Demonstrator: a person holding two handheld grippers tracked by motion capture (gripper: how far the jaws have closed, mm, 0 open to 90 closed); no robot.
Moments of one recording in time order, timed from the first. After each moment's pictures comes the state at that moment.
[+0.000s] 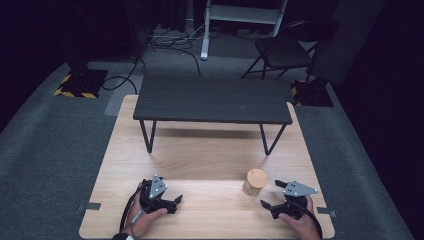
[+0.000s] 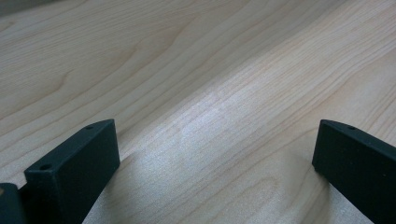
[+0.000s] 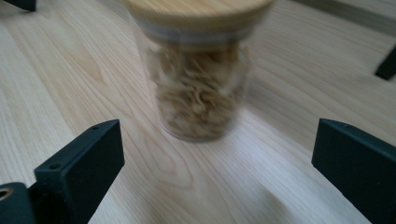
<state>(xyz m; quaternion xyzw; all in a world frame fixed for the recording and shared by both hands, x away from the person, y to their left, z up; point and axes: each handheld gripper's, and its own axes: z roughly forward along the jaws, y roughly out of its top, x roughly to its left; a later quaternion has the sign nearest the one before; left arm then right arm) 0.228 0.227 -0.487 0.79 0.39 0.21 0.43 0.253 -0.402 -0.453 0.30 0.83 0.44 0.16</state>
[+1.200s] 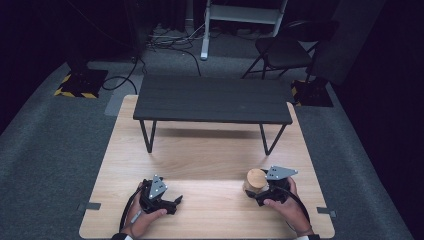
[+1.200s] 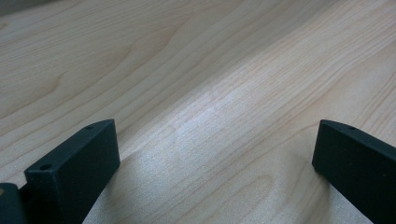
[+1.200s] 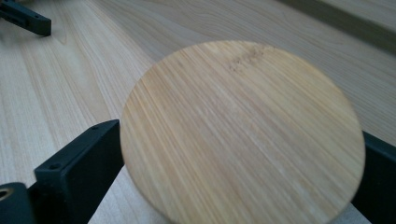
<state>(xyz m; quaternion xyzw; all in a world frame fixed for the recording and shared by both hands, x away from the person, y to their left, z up) 0.229 0.230 -0.487 0.80 0.38 0.20 0.43 0.306 -0.360 -0.429 0.26 0.86 0.43 0.12</state>
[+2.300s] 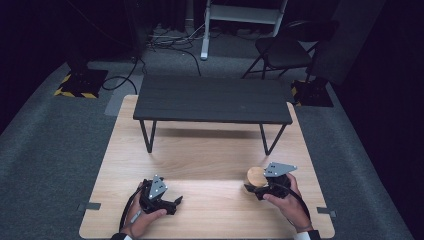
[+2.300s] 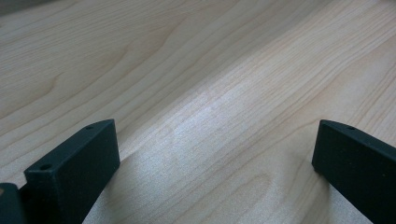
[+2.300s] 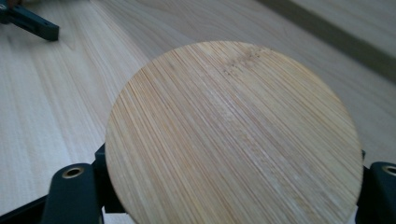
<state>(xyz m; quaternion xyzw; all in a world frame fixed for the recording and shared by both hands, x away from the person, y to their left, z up) 0.231 0.232 -0.487 0.80 0.37 0.20 0.43 0.307 -0.348 -0.393 0.24 0.87 0.41 0.13</state>
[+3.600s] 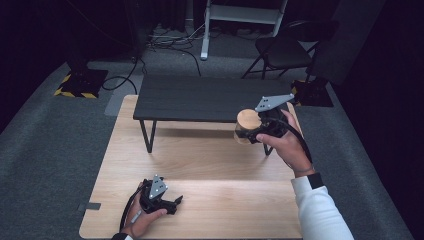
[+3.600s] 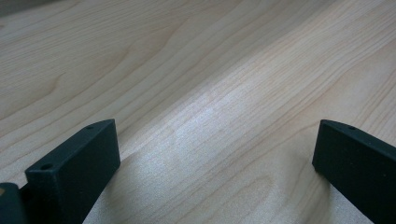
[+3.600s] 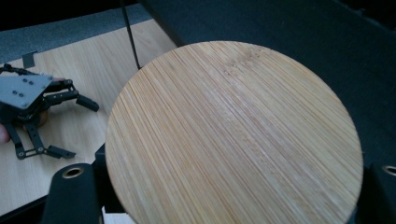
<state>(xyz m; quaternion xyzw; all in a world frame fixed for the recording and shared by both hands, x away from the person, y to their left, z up) 0.230 0.230 -0.487 0.80 0.37 0.20 0.43 0.394 -0.288 -0.210 0.21 0.88 0.40 0.14</state>
